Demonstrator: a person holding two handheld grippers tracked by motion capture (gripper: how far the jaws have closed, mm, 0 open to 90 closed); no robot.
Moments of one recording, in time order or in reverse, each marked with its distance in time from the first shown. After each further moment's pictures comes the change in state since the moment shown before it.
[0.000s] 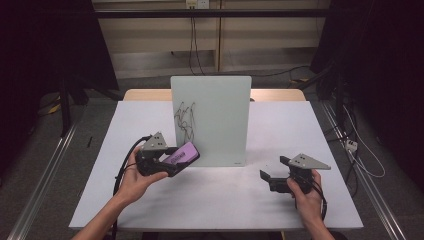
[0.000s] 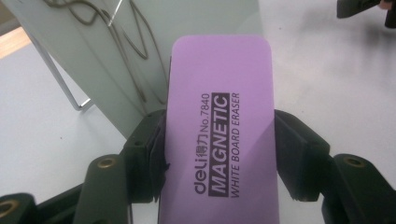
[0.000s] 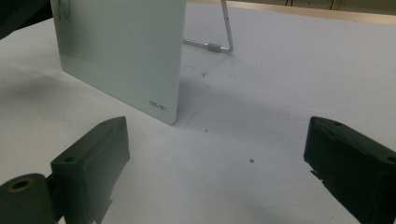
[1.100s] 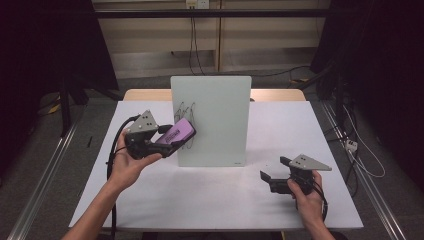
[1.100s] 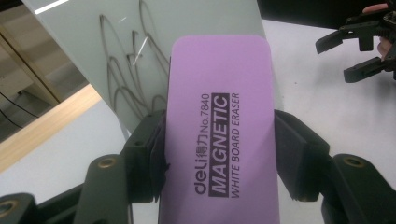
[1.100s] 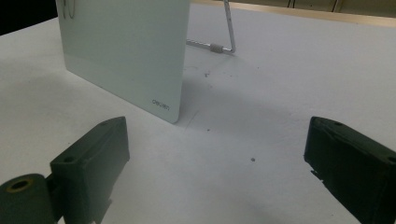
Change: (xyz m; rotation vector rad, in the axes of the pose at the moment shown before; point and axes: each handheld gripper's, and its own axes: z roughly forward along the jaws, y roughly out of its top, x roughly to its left) left arm 0.008 0.052 -0.038 -0.106 0.096 0.062; right arm 0.001 -0.001 -0.003 -0.003 0.008 -0.009
